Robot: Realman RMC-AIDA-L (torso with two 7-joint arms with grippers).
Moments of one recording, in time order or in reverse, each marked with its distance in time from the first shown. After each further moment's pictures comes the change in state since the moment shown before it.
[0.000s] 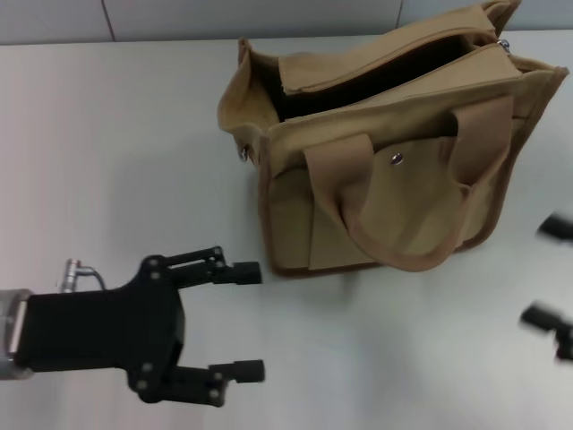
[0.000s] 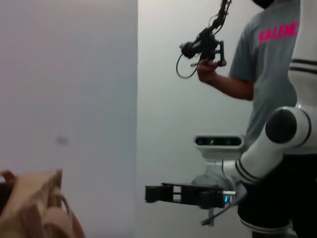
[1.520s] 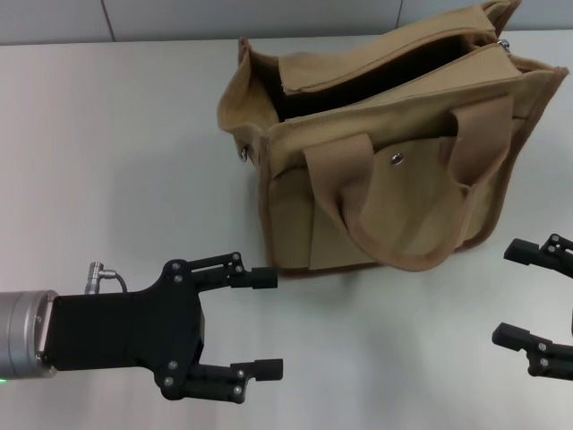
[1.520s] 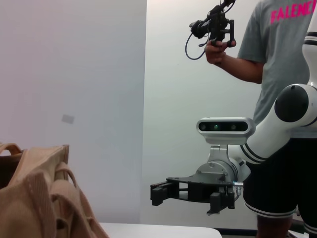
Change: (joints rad) left arm -0.003 -0.027 0.000 0.015 0.038 -0.069 -0.013; right arm 0.030 0.006 0.010 -0.009 -0.104 0.050 -0.002
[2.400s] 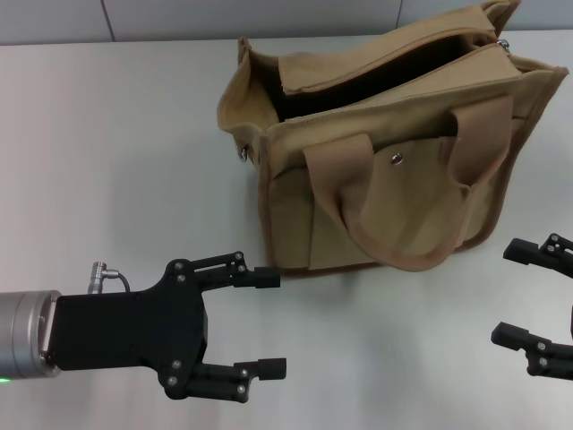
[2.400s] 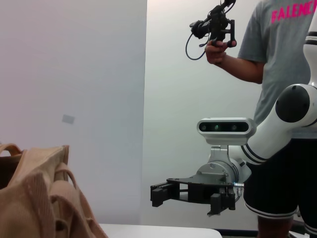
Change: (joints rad) left arm -0.001 -0.005 0.000 0.000 0.000 -0.004 0.002; right arm 0.000 0.002 0.000 0.000 0.000 0.001 0.000
